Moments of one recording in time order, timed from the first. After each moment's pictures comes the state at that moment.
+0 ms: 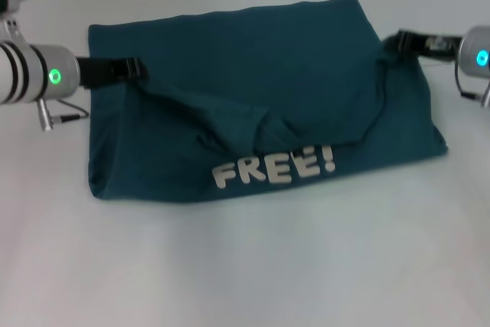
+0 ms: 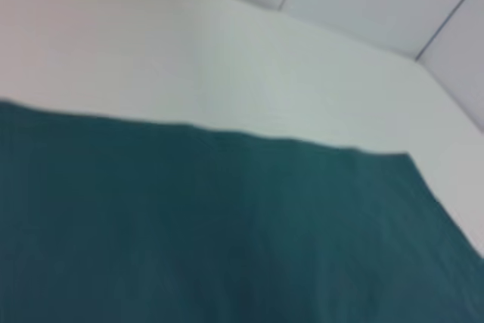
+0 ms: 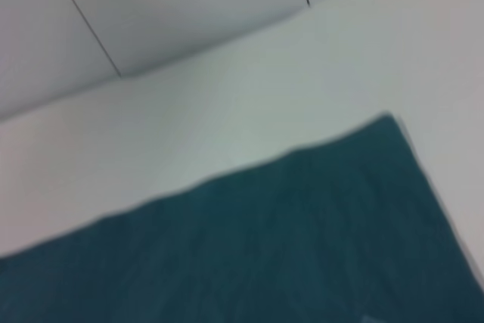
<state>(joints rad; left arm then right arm) -0.91 -2.05 0.80 0.61 2.32 0.80 -2.48 0.80 1.99 -0.80 -0.60 -2.17 -0.63 2.36</state>
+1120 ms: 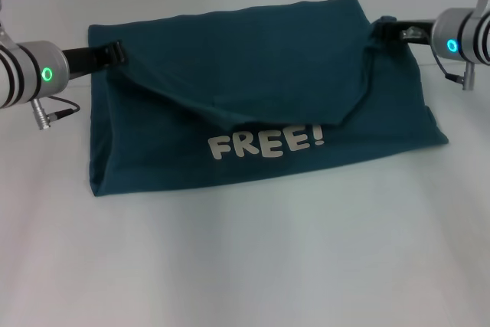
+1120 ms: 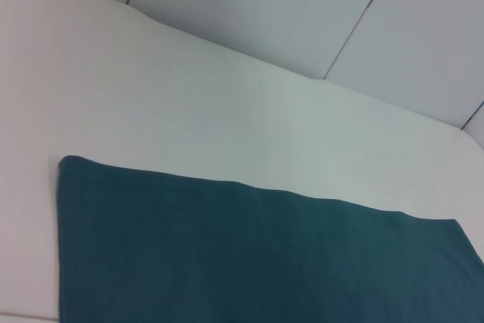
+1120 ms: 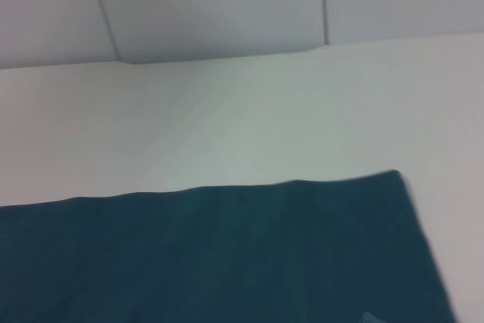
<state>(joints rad) -0.81 -2.13 0.89 0.79 2.35 0.66 -2.60 0.88 2.00 -0.95 -0.55 -2.29 -0.46 2.33</state>
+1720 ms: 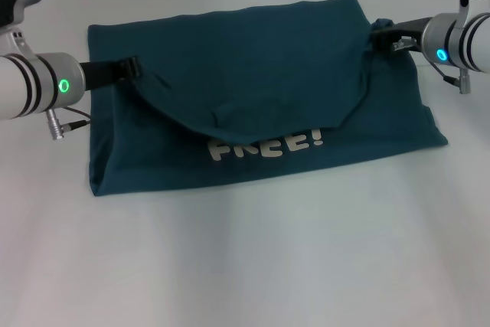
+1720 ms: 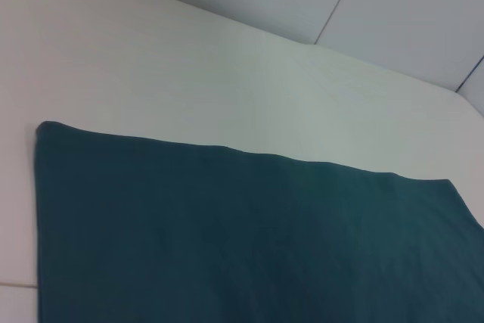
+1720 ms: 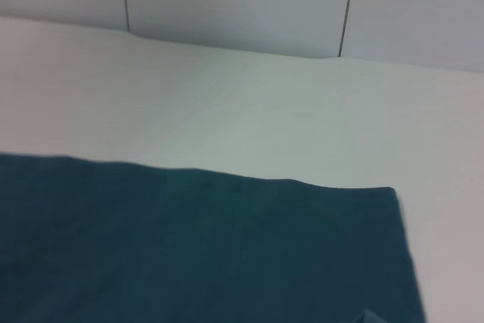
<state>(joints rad) -0.83 -2.14 0.93 0.74 2.36 0.65 -2.59 0.91 2.02 -0.96 -0.49 -2.36 -0.36 2.22</state>
